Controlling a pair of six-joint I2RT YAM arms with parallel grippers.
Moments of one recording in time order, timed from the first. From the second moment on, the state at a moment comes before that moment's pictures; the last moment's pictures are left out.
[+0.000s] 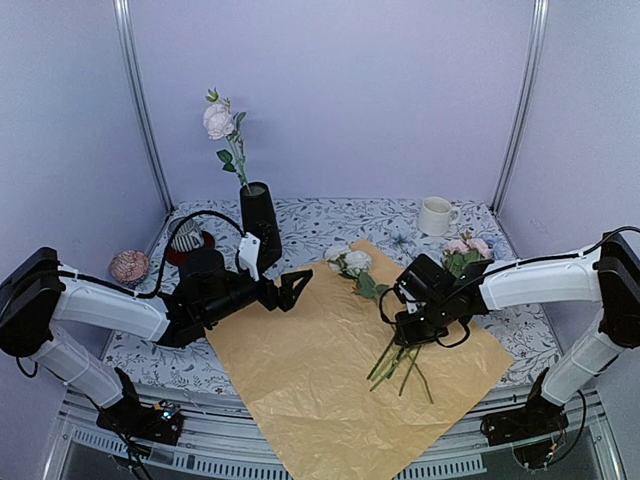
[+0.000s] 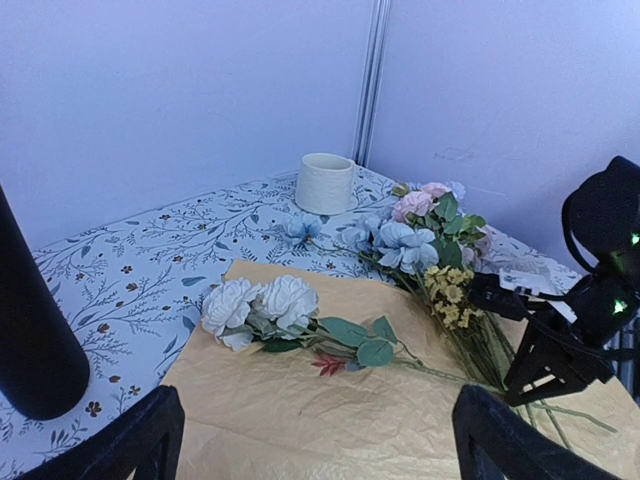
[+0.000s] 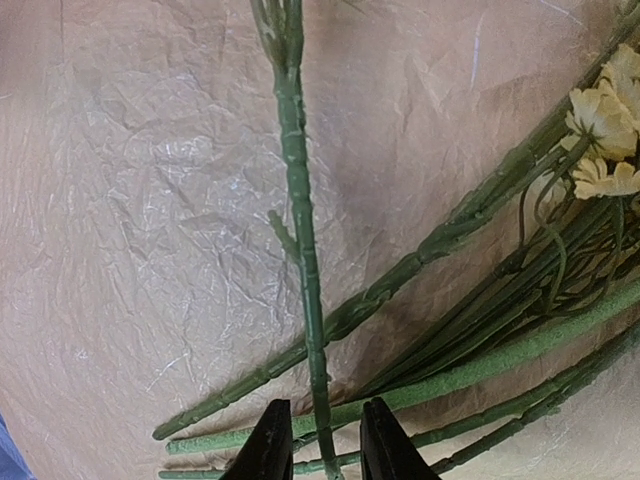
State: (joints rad) left arm -0.88 1.45 0.55 0.81 -0.10 -0.13; right arm 0.86 1.56 0.87 -0.49 0.01 0.59
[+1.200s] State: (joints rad) left arm -0.88 1.44 0.54 0.82 -0.11 -0.13; right arm 0.86 1.37 0.89 -0.24 0.14 0.47
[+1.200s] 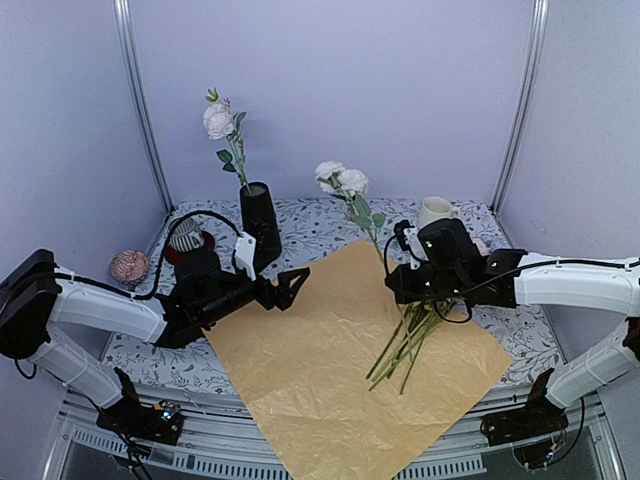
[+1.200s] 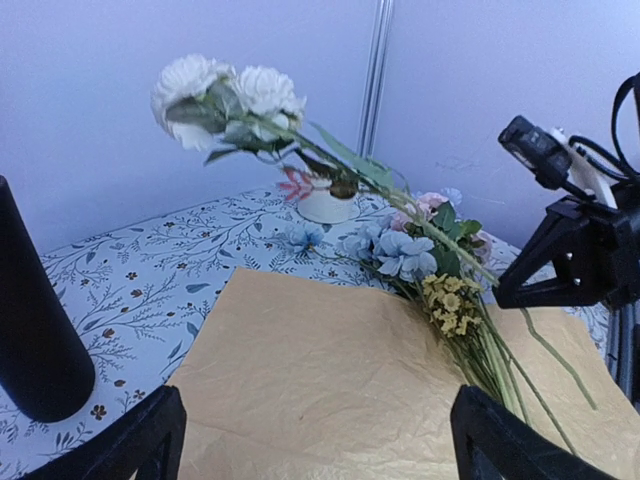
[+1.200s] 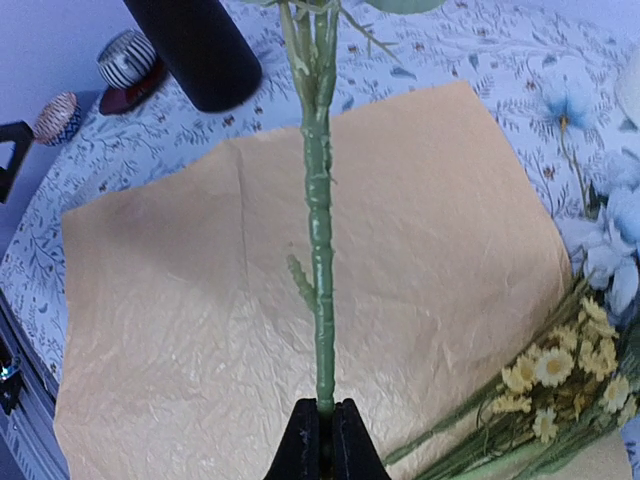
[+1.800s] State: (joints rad) left arm -0.88 1.43 0.53 0.83 -0.12 -0.13; right arm 0.84 1.45 0.67 0.60 0.12 0.24
